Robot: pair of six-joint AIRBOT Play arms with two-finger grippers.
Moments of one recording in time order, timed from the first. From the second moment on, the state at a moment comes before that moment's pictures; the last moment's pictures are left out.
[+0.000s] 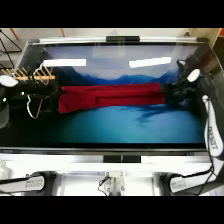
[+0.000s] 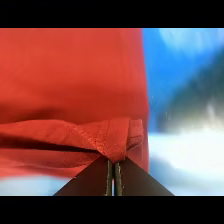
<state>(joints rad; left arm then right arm) 0.13 -1.45 1.26 0.81 -1.05 -1.28 -0.11 -1.67 1.46 -1.31 0.98 1.36</state>
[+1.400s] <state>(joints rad) -0.05 -1.74 1.60 0.75 -1.18 -1.36 -0.16 -1.91 1.68 -0.92 1.17 1.40</state>
